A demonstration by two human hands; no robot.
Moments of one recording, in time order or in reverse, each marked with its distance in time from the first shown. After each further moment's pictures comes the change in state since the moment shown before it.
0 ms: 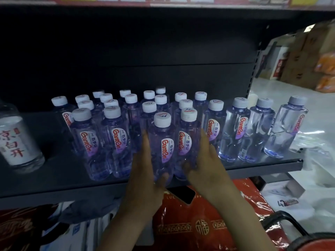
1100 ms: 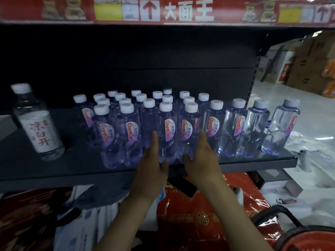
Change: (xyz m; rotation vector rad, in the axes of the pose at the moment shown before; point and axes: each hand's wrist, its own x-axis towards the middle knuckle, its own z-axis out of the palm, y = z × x) left_hand -0.005 -0.006 0.002 0.123 -0.042 -0.204; right_hand -0.004 -0.006 0.016 -0.097 0.046 0.140
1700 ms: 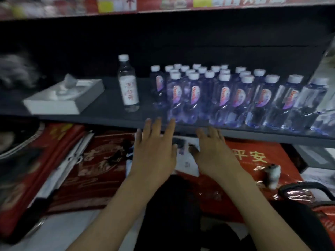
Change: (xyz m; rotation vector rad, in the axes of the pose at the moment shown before) left_hand -0.166 0.032 -0.133 0.829 0.053 -0.101; right_hand -0.141 -0.084 0.025 -0.386 -0.322 -0.262
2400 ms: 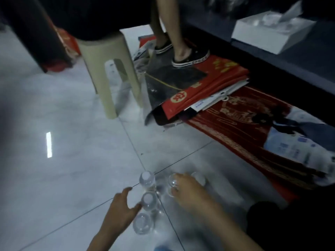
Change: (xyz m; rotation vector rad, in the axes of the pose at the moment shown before) left_hand -0.522 -0.235 0.080 -0.519 -0.084 -1.443; right_hand -0.225 -0.271 0.288 -0.086 -0.975 -0.693
